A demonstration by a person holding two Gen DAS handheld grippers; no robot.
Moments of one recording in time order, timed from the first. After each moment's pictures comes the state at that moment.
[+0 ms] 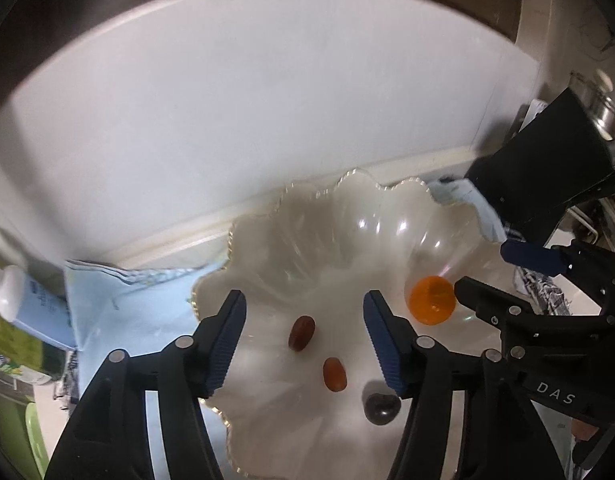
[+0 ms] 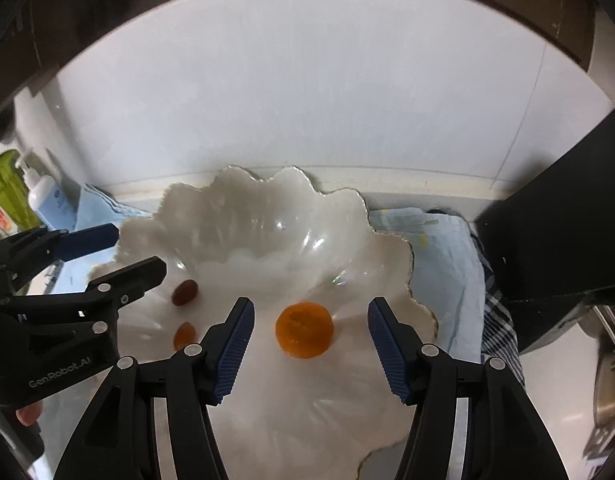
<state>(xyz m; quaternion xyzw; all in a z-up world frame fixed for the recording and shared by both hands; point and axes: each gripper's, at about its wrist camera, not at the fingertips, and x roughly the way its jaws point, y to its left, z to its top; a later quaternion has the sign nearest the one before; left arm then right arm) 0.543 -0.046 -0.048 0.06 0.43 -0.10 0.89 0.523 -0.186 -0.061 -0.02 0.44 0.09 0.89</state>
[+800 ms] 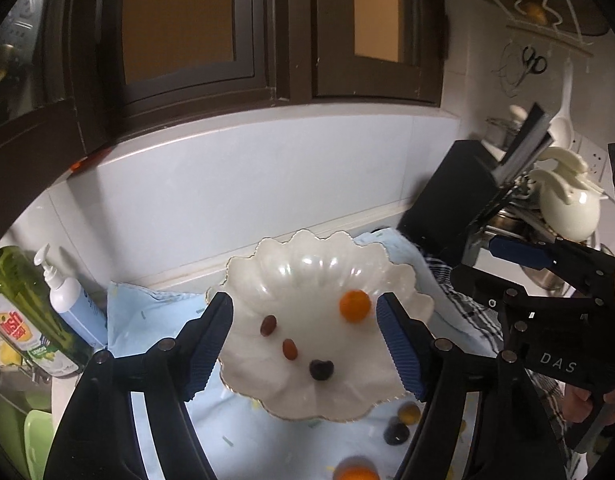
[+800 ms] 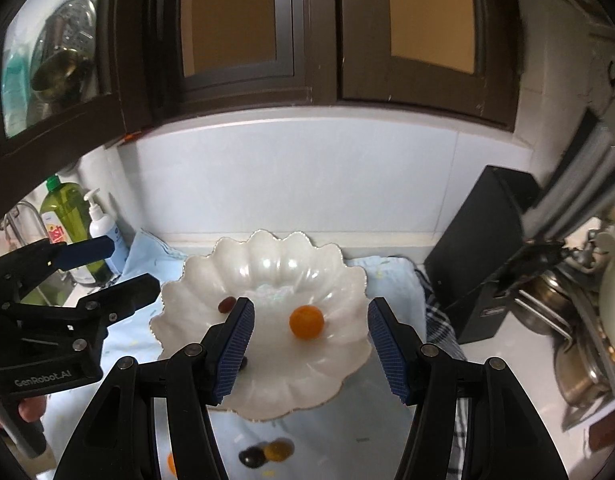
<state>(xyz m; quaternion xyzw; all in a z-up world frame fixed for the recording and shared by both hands) 0.408 -0.049 0.031 0.05 0.31 -0.14 0.94 0.391 -0.200 0.019 -0.02 0.30 0.08 0.95</state>
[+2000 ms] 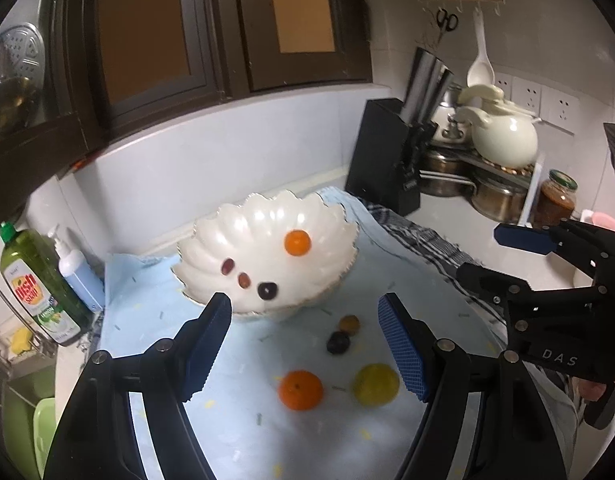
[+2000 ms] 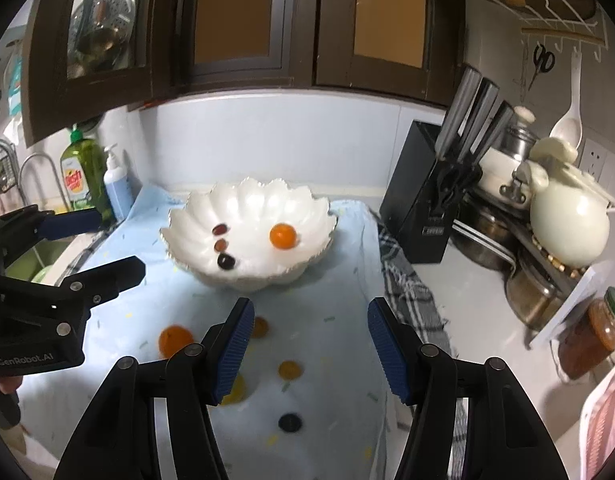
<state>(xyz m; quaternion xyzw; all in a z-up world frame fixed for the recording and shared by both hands) 0.272 -0.087 0.002 0.11 0.29 -0.18 0.93 0.238 -0.226 -0.020 -0.04 0.30 0.04 0.95</state>
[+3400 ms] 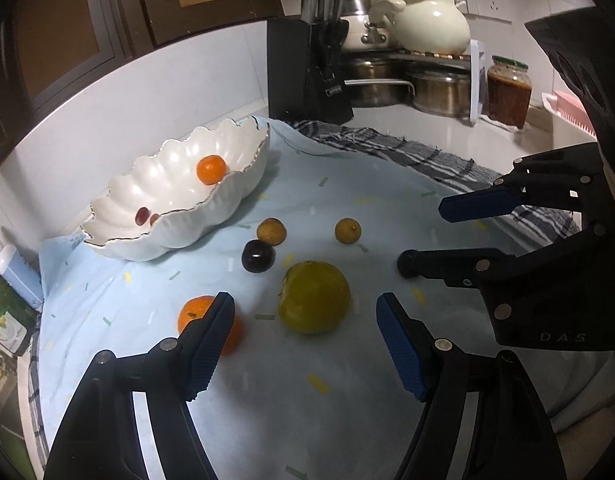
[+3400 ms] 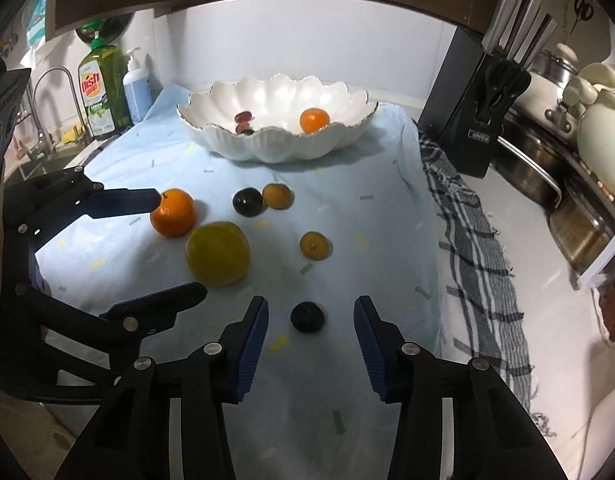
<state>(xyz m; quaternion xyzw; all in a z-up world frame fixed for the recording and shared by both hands) 0.247 -0.131 -0.118 0.21 0.32 -0.26 0.89 0.223 -0.221 -0.124 -0.07 0.39 0.09 0.91</state>
